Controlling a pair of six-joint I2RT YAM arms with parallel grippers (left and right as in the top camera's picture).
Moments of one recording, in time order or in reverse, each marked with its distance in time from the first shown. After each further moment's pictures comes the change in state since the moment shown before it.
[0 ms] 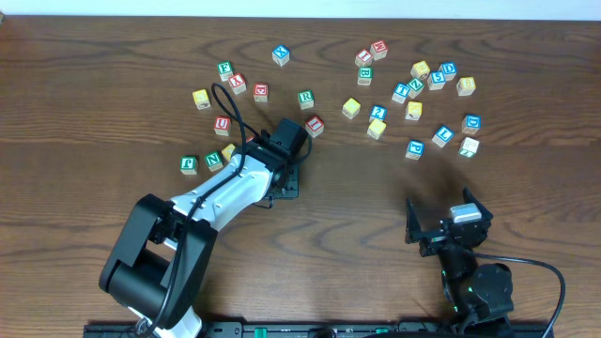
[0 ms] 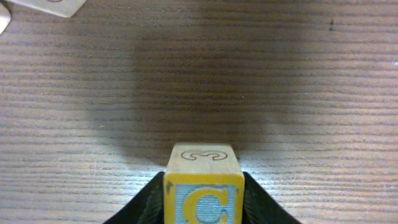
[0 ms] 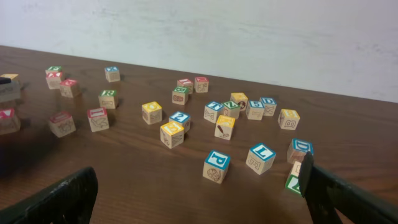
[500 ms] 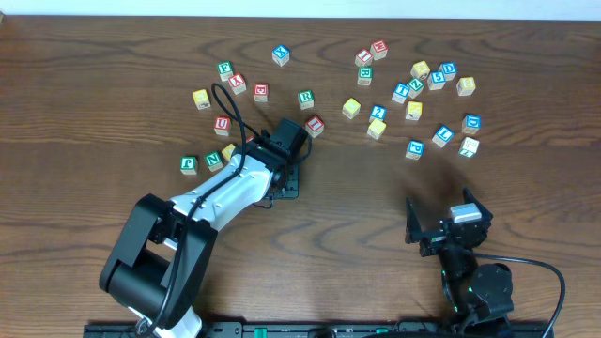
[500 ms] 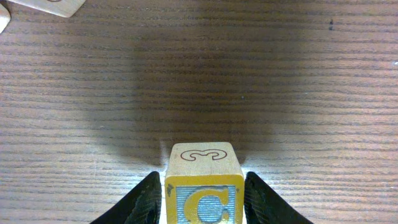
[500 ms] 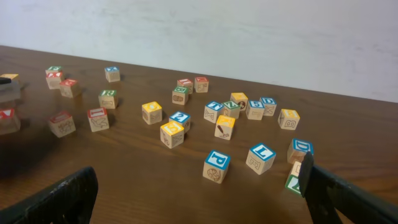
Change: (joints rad) left arm 0.000 0.000 0.000 0.000 0.001 0.000; right arm 0.000 0.000 0.000 0.000 0.000 0.000
